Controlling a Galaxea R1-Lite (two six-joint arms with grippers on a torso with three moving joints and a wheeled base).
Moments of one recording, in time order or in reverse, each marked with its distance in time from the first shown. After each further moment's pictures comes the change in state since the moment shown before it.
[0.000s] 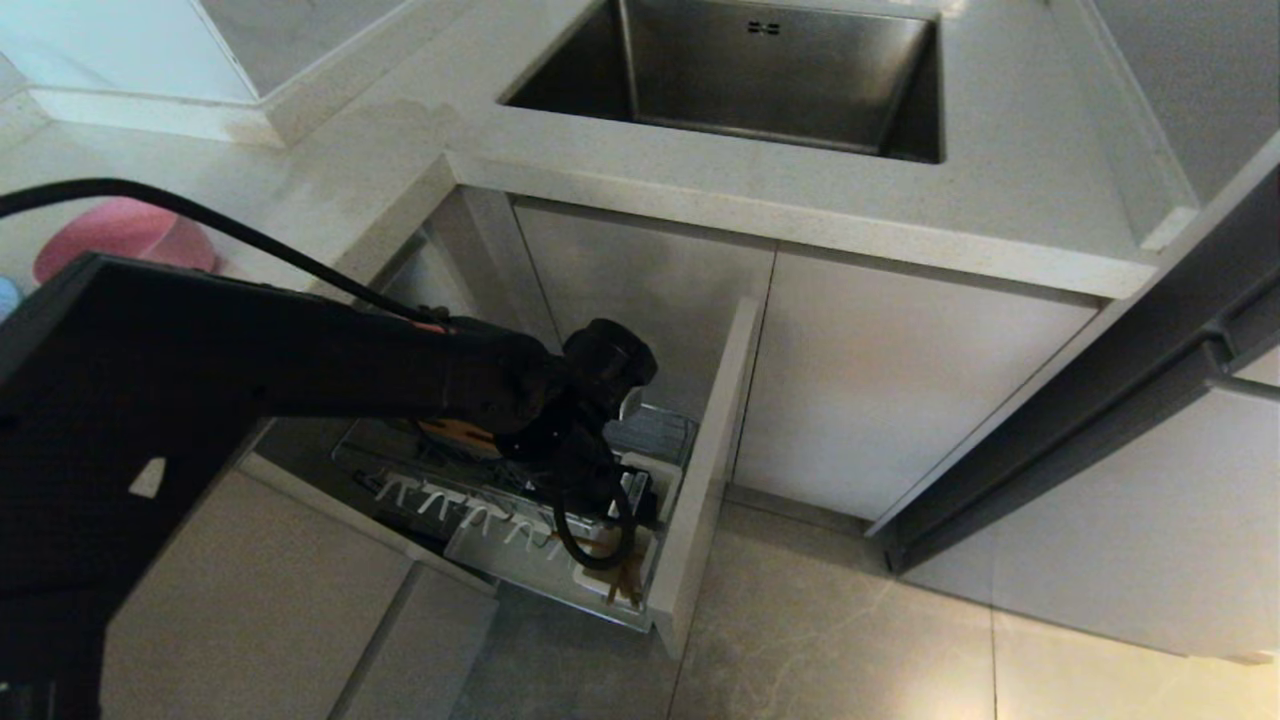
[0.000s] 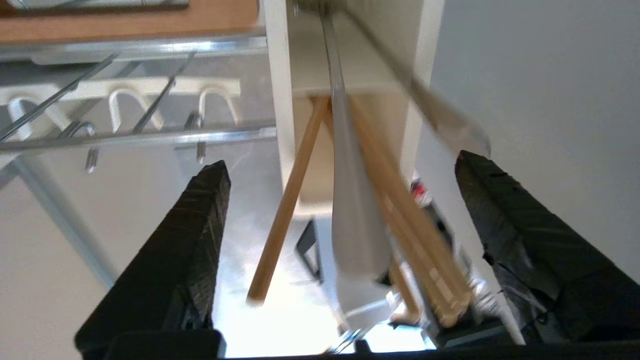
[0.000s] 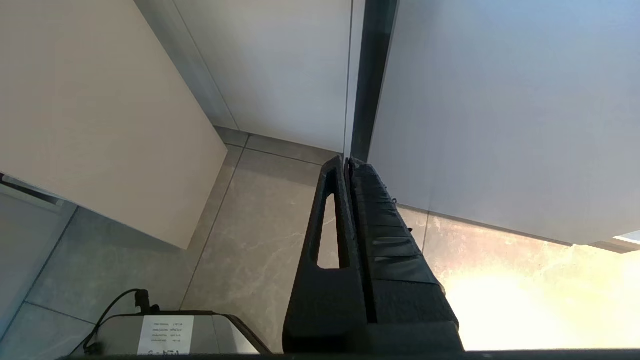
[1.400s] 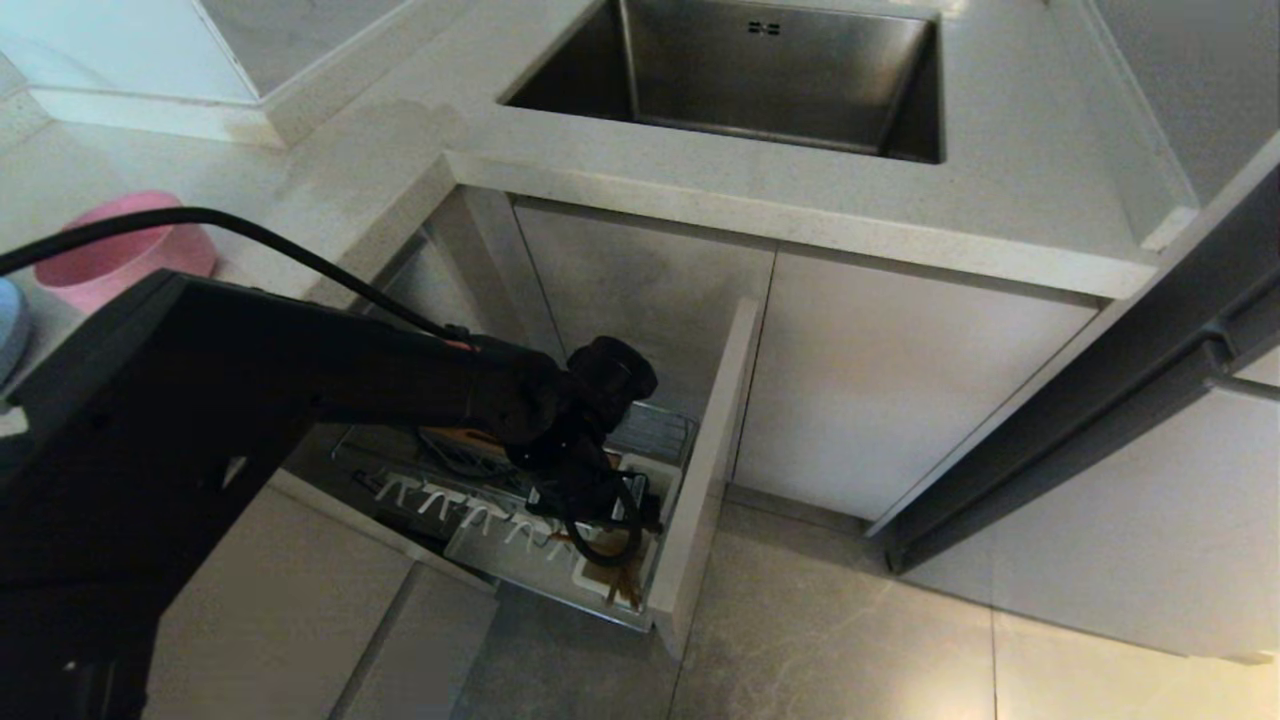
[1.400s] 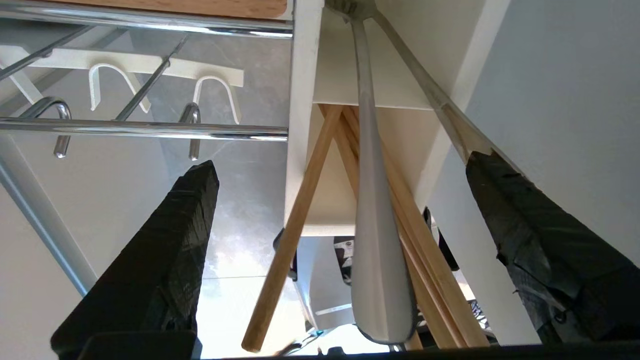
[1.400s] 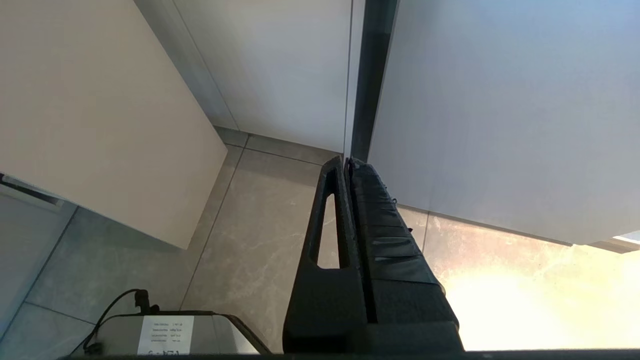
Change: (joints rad) left arm 0.022 0.052 -0.003 -0.013 0.003 -0.105; right arm 0.000 0.000 0.000 0.000 0.000 0.000
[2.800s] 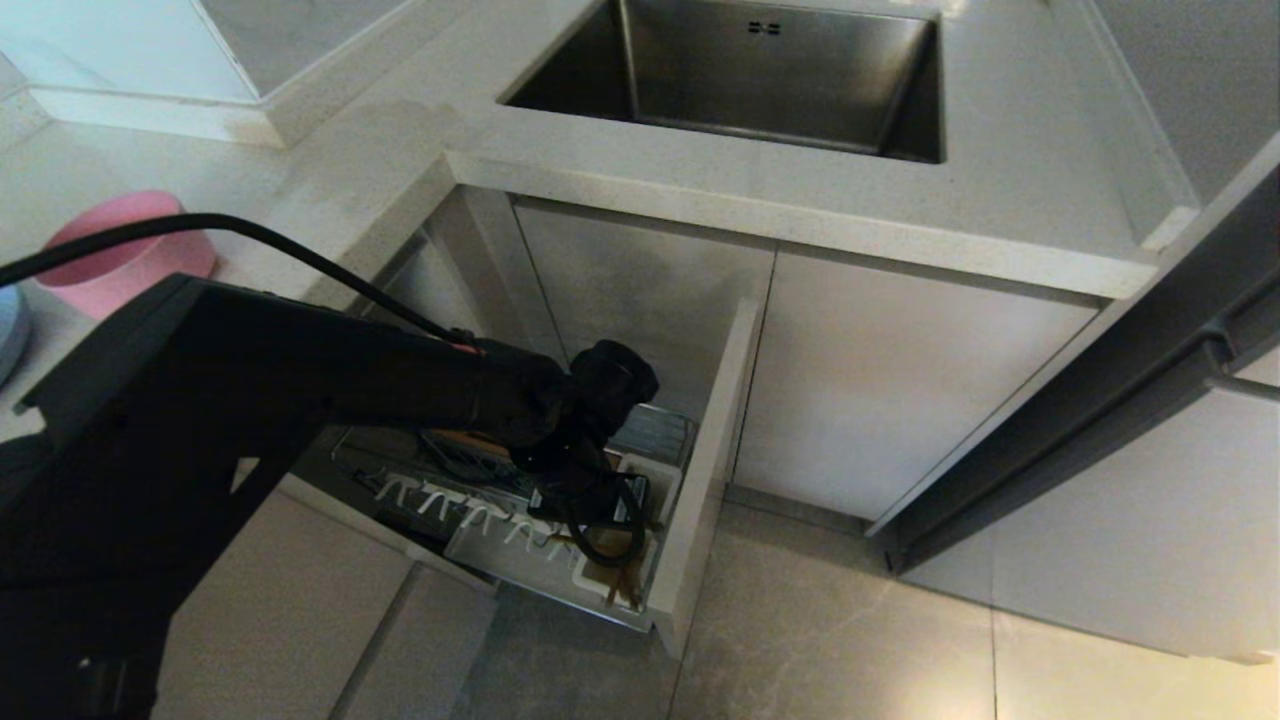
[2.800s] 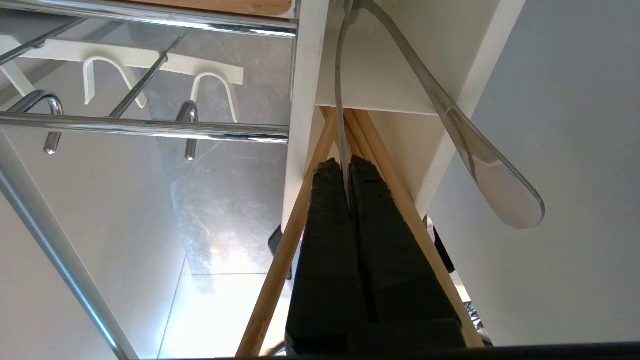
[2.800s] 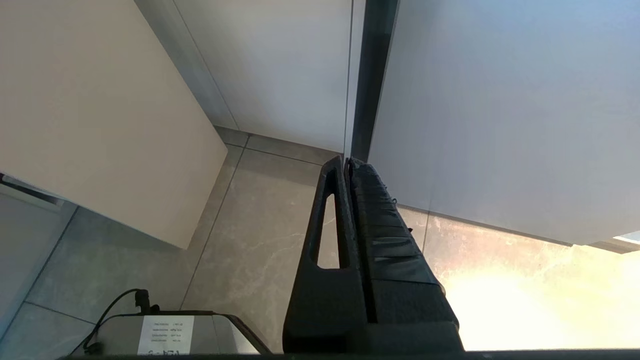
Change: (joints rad) left arm 0.000 0.013 -0.003 -0.001 0.000 -0.027; right arm 0.000 0.000 0.000 0.000 0.000 0.000
